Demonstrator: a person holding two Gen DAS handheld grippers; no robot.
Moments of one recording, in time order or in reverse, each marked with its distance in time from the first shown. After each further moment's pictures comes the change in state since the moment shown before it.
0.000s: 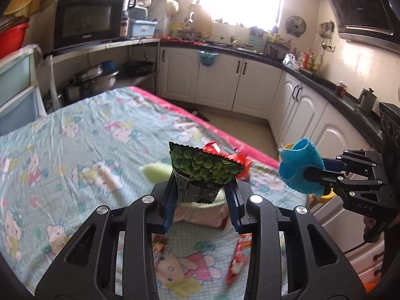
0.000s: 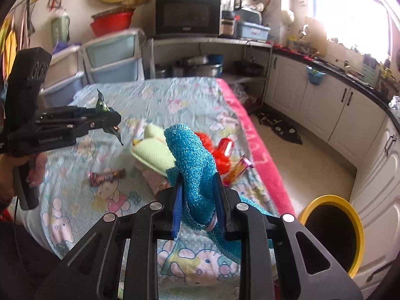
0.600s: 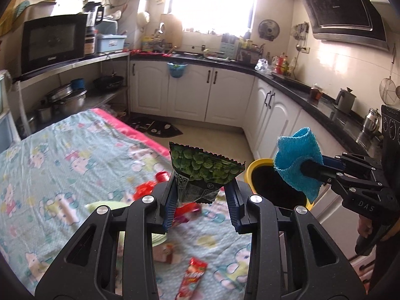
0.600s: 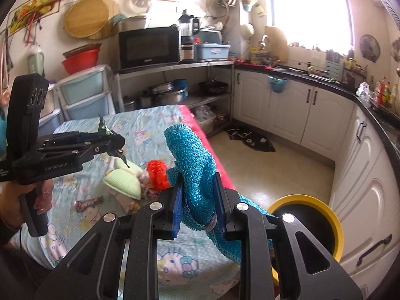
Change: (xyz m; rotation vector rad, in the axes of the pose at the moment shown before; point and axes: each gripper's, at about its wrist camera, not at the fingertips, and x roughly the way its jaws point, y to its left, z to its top) left arm 0.023 -0.073 0.042 0.071 -0.050 -0.127; right arm -0.062 -0.055 0.000 0.142 -0.132 -0.136
